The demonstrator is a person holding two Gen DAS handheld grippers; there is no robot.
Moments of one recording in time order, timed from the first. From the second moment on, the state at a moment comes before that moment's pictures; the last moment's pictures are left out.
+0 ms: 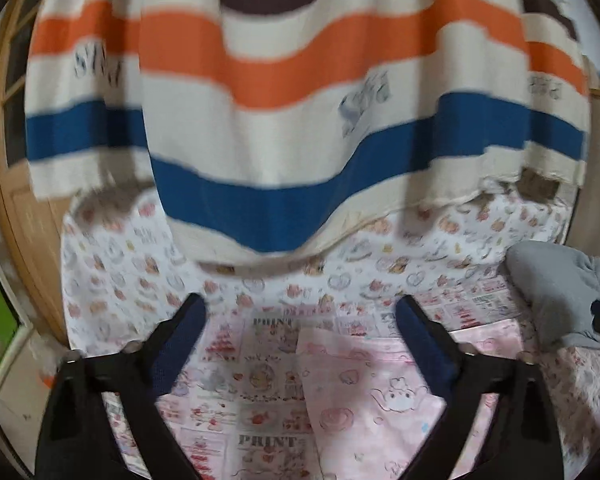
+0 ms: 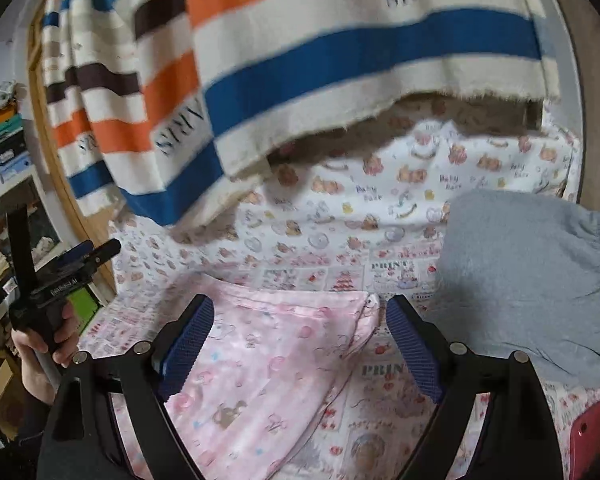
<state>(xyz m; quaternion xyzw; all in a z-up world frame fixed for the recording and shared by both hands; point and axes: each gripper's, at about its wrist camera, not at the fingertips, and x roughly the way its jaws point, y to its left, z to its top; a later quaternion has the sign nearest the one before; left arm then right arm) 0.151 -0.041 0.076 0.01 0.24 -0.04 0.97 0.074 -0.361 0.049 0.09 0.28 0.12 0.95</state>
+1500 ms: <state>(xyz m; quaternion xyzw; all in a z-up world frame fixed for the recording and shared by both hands) 0.262 -0.062 -0.035 -0.03 0.47 -0.15 0.87 0.170 -0.379 -0.029 0.07 0.40 0.03 0.91</state>
